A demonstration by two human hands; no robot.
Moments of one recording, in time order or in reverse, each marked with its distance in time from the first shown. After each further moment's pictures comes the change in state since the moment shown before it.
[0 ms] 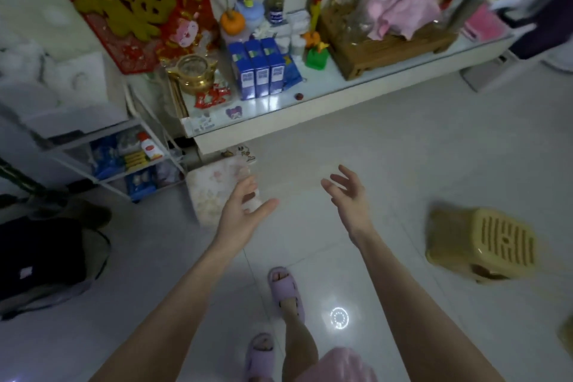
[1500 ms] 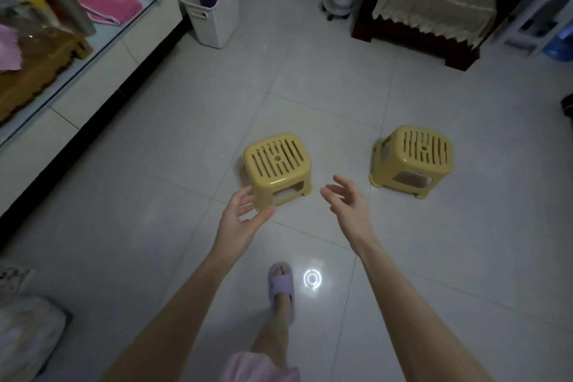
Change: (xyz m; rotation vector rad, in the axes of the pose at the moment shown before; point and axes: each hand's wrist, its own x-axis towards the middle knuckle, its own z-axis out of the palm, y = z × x) left_hand -0.233 -0.003 0.644 0.237 -0.702 0.143; right_hand -0.193 0.141 -0.670 0.240 0.700 0.074
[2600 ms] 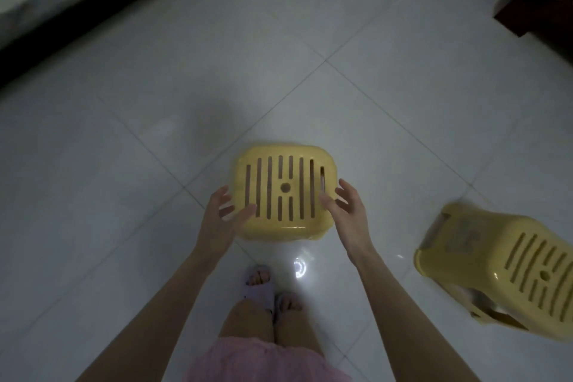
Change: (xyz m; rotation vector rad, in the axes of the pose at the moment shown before) left_hand 0.383 -0.209 0.097 -0.095 0.434 -0.354; right_hand 0.475 0.174 0.078 -0.227 -0.339 0.175
